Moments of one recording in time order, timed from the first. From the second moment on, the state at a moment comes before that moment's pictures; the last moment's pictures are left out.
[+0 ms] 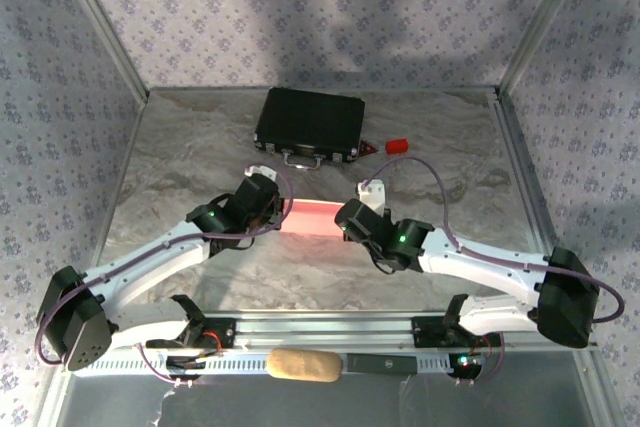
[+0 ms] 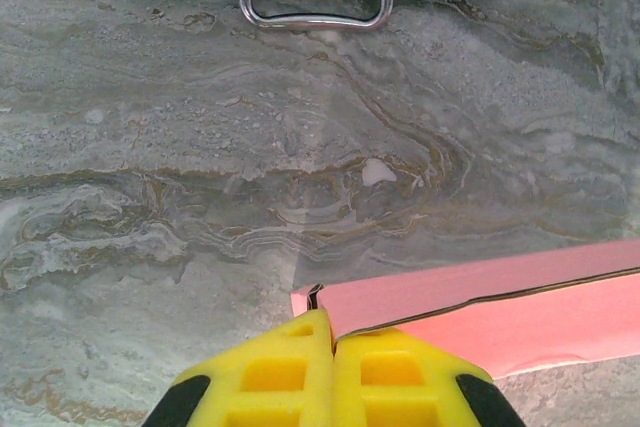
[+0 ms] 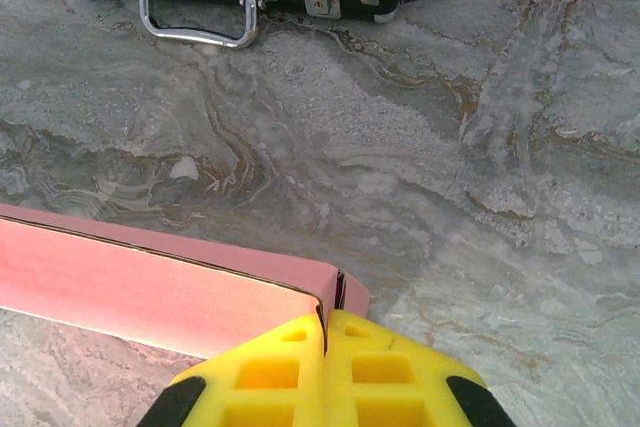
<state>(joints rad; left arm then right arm) -0.80 1.15 0.79 -0.46 -0.29 -0.50 1.05 1.22 0.82 -0.48 0.59 0.79</state>
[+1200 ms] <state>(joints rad) -0.89 1.12 0.70 -0.36 -0.49 -0.64 1.06 1.06 0.83 -0.57 0.37 0.87</state>
